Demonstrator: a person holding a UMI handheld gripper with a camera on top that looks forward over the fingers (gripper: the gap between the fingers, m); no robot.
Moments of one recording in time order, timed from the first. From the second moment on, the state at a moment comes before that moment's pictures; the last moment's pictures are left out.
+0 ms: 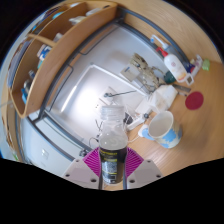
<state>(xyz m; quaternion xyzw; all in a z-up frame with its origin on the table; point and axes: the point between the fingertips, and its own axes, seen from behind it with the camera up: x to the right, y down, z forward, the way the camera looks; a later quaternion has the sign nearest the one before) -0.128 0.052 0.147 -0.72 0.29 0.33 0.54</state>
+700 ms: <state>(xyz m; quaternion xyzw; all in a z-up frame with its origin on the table) -0.116 0.109 0.152 -0.48 0.64 0.56 0.20</state>
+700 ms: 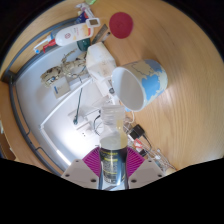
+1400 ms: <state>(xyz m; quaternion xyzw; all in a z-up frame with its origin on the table) -0.044 0.086 0.204 -0.77 0.32 0.34 0.43</state>
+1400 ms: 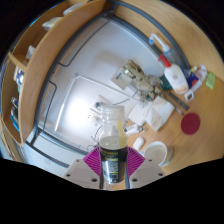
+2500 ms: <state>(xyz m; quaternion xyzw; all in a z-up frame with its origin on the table) 0.159 0.101 0.072 -0.79 0.11 -0.04 0.60</state>
